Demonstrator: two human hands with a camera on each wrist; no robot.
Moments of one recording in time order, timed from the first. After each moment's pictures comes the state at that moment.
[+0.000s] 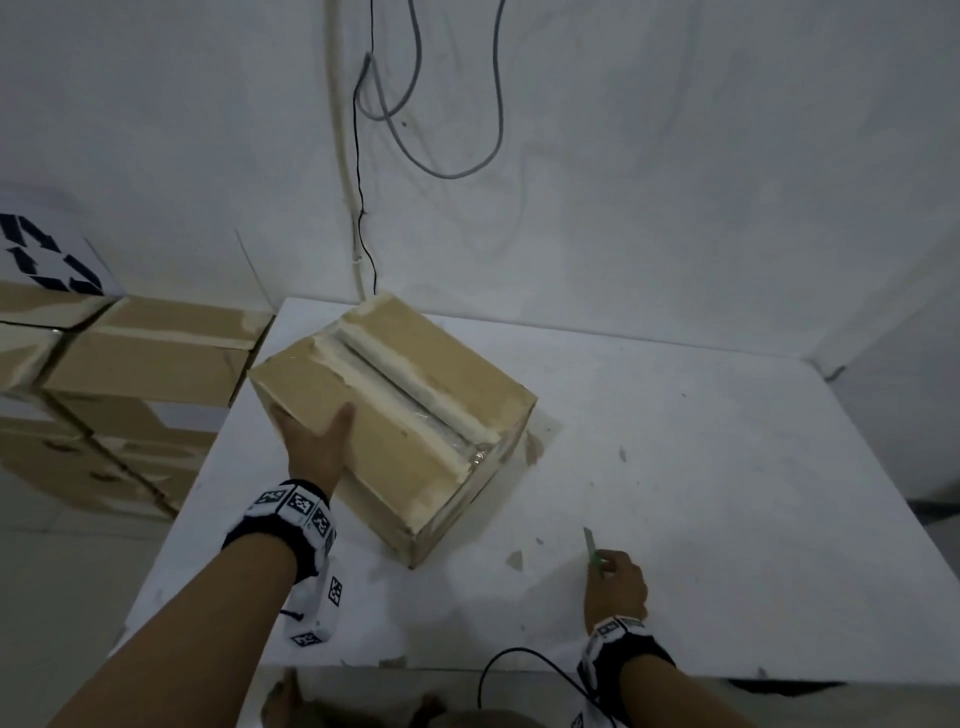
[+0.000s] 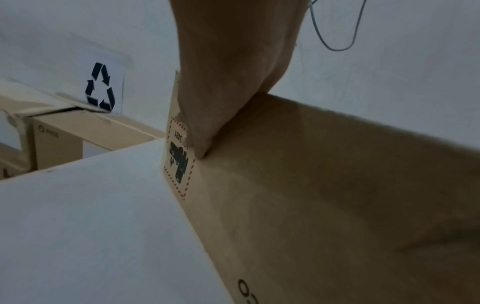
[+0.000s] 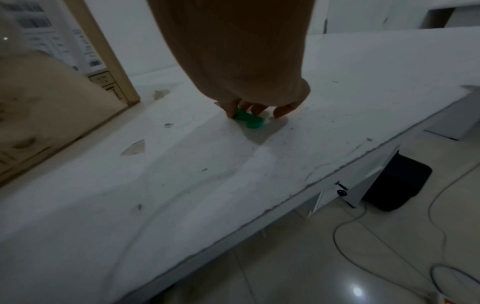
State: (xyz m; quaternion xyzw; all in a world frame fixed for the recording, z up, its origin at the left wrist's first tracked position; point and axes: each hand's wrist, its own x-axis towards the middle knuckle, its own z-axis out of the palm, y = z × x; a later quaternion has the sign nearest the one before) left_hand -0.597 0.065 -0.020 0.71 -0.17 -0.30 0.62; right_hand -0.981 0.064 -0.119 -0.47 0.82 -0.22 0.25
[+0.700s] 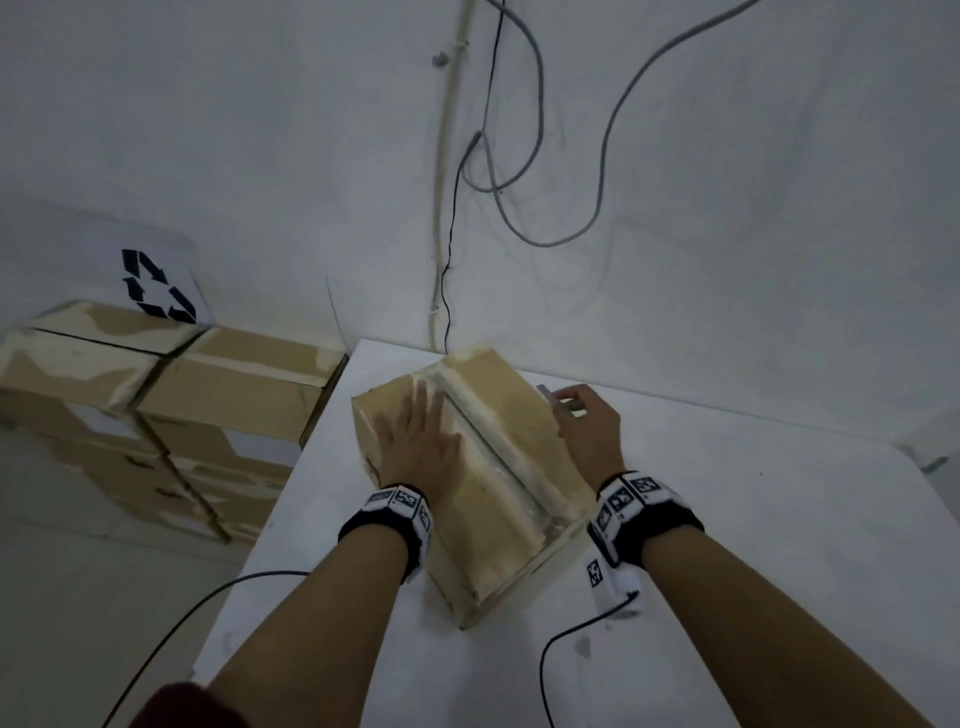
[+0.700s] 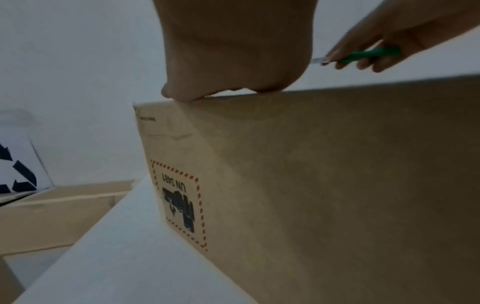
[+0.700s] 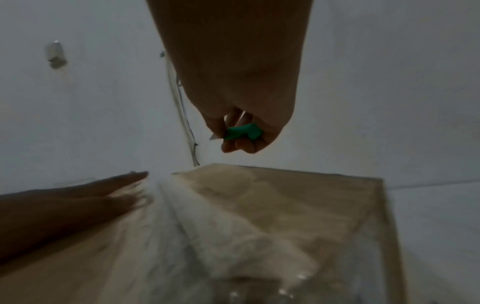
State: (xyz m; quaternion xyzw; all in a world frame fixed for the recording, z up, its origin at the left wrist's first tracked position) left_hand -0.583 0.019 0.024 0.83 -0.54 -0.10 0.14; right_hand -0.773 -0.092 0.061 -0.68 0.52 -0.38 0.36
